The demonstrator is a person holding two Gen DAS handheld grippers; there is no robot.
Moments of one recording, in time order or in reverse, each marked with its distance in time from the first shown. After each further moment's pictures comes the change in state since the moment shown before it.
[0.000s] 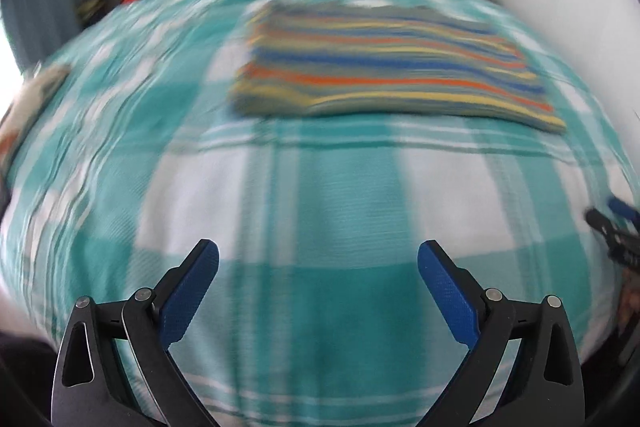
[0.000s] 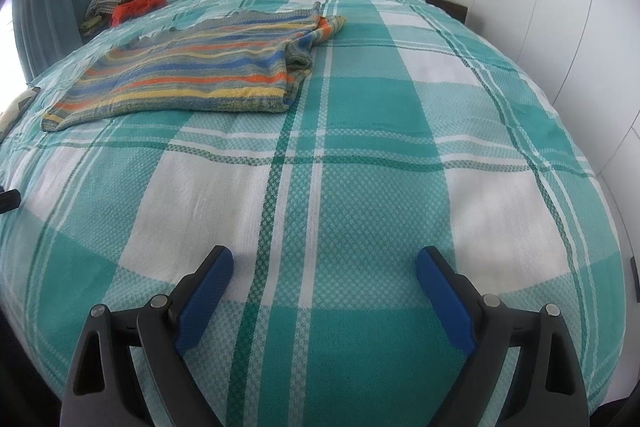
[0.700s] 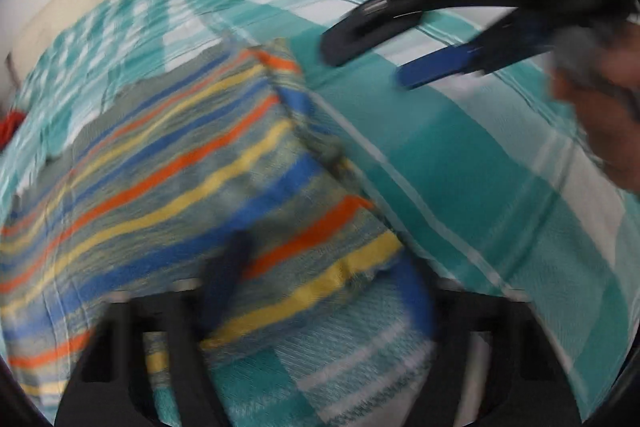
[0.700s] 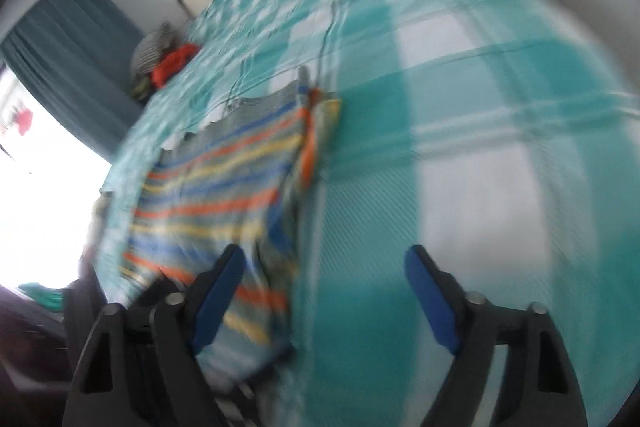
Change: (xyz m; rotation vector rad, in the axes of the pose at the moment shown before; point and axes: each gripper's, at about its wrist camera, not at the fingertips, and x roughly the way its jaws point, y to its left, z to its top) left arm 0.102 -0.228 0.109 0.425 -0.060 -0.249; right arm 0.101 -0.096 0.185 0.256 0.173 0.518
